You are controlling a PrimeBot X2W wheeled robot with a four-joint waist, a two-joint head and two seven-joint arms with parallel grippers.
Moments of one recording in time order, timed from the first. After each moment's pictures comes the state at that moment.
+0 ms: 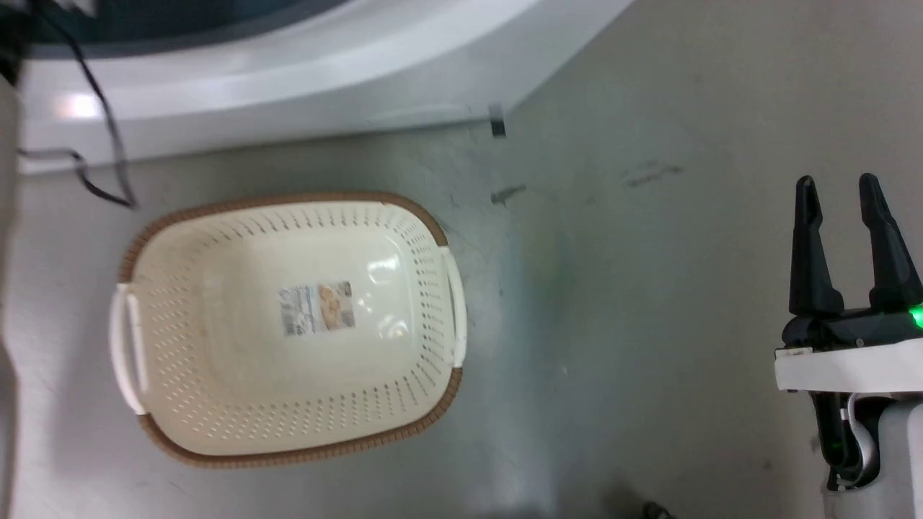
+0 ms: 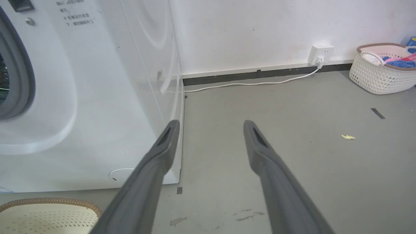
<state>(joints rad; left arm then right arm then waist) -1.45 0.45 -0.45 1.06 -0.22 -0.13 -0.15 -0.28 -0.05 -0.13 0.01 0.25 0.13 -0.26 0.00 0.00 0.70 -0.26</state>
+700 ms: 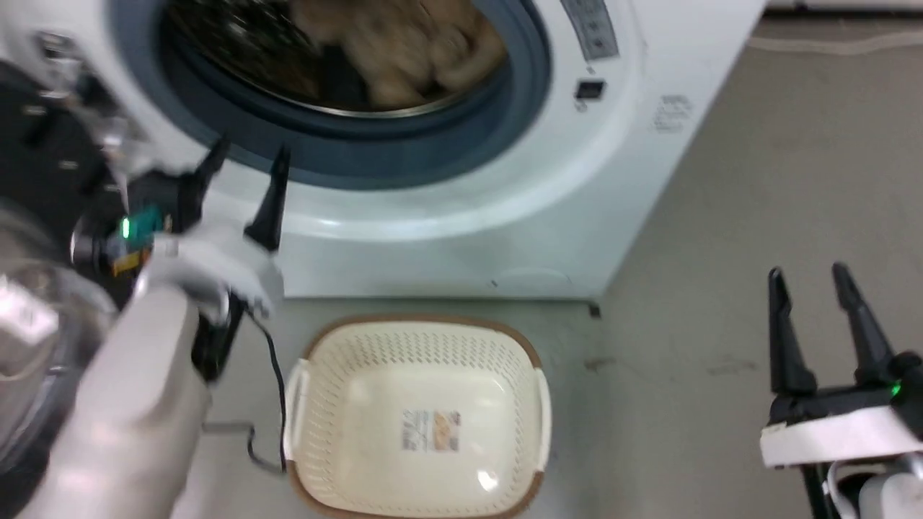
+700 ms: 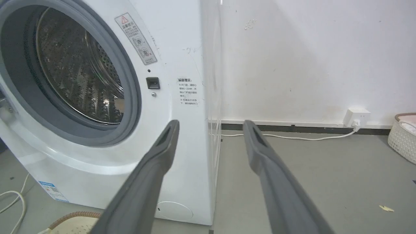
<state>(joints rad) -0.76 0.35 -0.38 0.69 -0.42 -0.09 -0.26 -0.13 -0.05 -0.14 0.02 0.10 0.13 -0.26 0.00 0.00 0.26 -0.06</state>
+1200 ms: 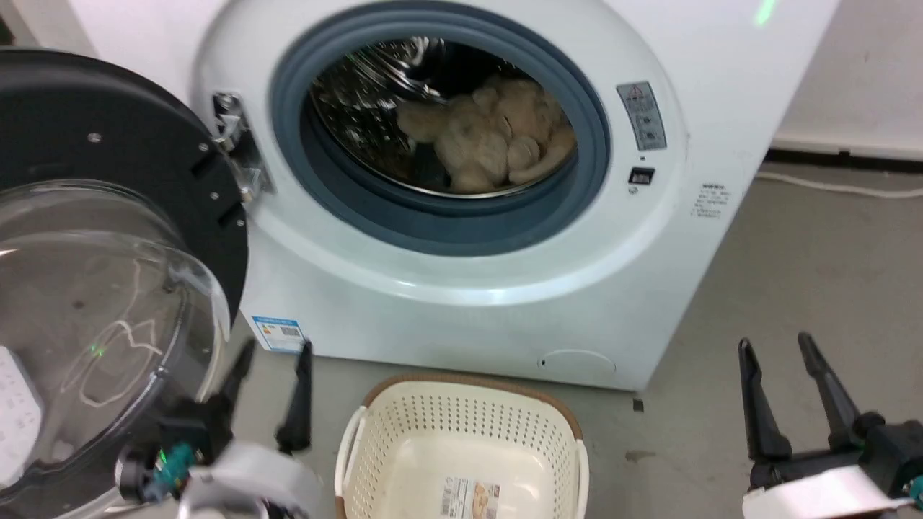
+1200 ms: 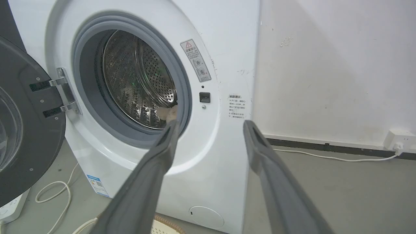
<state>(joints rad) -0.13 0.27 -0.22 0.21 -0.38 0.04 -0.26 0.01 -0.05 -0.09 0.02 0.10 0.13 -0.26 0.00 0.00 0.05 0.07</state>
